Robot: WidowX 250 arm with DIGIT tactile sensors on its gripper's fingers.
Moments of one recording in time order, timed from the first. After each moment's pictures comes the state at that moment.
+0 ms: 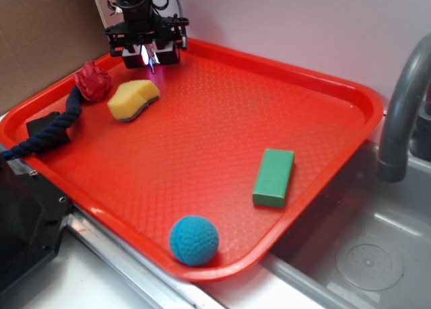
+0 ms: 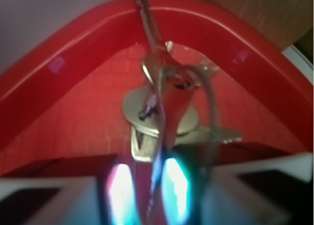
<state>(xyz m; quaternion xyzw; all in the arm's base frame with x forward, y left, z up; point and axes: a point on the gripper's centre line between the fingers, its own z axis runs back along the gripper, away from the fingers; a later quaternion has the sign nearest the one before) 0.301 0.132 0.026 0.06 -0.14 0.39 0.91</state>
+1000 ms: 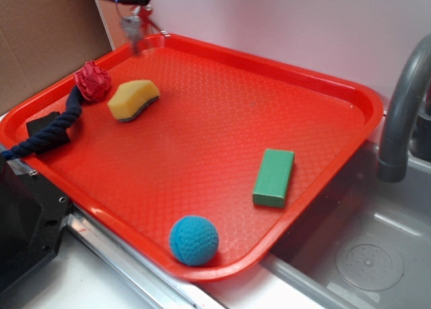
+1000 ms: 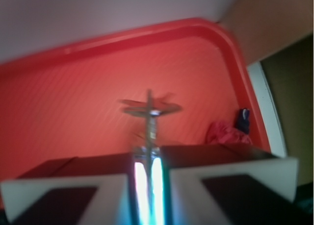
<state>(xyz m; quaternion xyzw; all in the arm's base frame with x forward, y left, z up) 0.253 0.029 0.156 0.03 -0.03 0.09 0.99</state>
